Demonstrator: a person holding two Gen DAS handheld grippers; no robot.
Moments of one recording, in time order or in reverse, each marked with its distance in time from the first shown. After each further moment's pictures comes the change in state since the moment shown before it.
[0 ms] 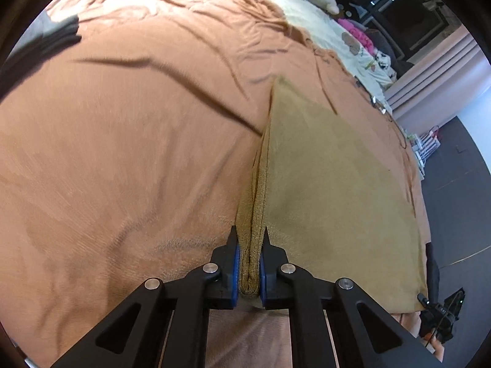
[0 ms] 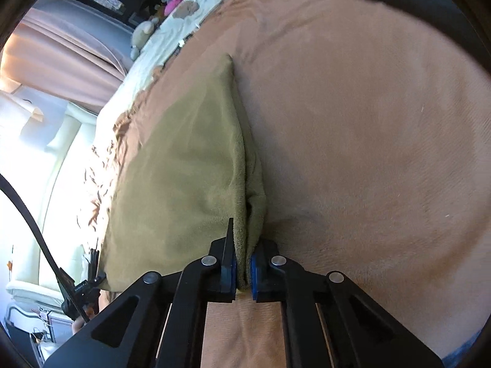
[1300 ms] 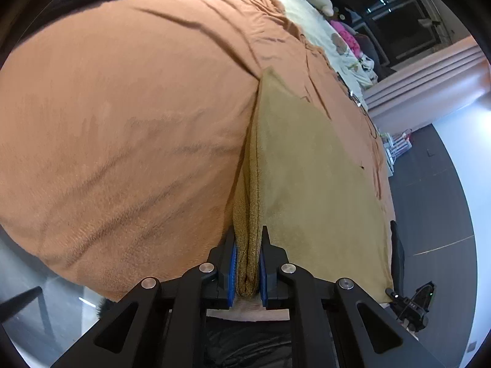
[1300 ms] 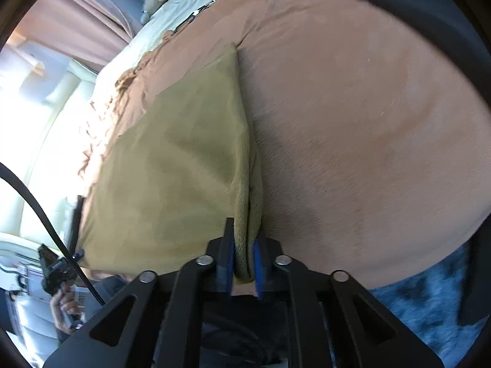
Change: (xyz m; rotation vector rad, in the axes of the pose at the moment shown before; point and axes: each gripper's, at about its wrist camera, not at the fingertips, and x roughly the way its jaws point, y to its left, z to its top) left arm -0.058 0.055 -0.076 -0.085 0.071 -0.162; right arm -0.061 0.012 -0.045 -0.138 0.102 -0.104
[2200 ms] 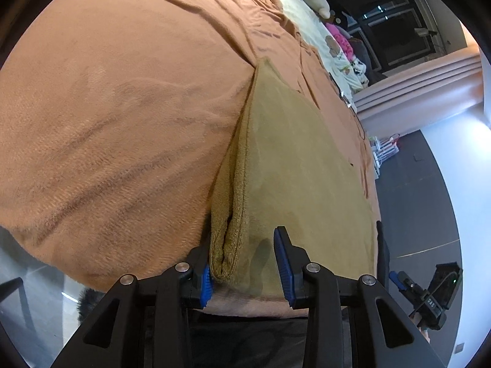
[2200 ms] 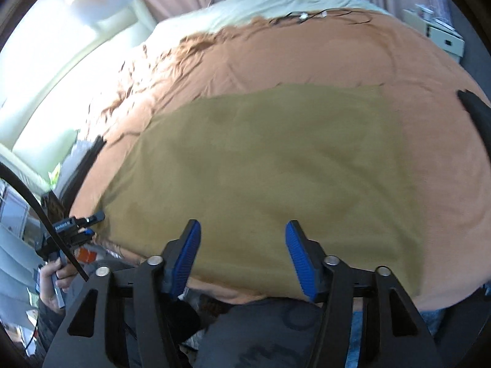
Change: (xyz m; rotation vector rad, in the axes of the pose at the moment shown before) left arm 0.007 0.010 -0.015 -0.037 0.002 -0.078; right arm 0.027 0.175 -0.016 -0.398 0.020 -0.016
